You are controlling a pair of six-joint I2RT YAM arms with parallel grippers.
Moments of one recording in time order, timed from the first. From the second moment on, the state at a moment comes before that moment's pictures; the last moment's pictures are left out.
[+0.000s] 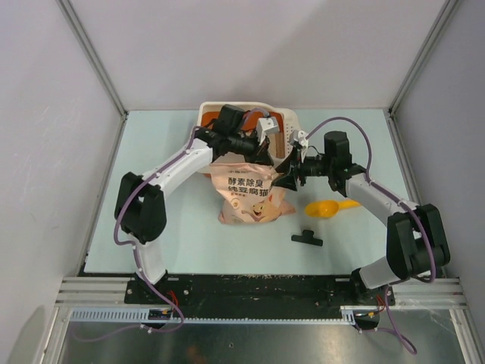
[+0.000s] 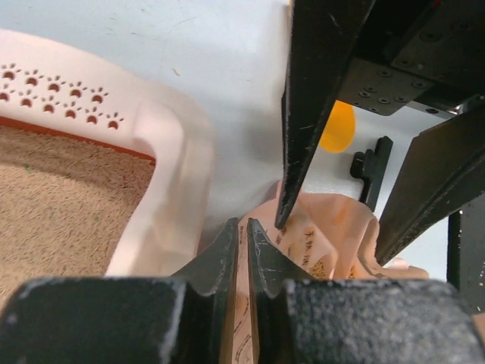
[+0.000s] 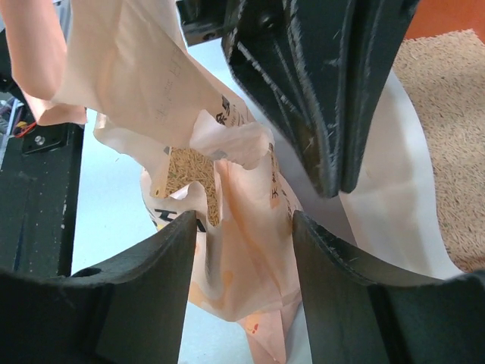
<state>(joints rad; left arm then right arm) -0.57 1.87 1.61 -0.44 0.79 0.34 0.32 1.47 0.95 0.09 -1.05 -0.24</state>
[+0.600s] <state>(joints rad) -0.54 1.81 1.59 -0.53 0.81 0.34 0.31 1.59 0.98 0.28 -1.22 -0.12</state>
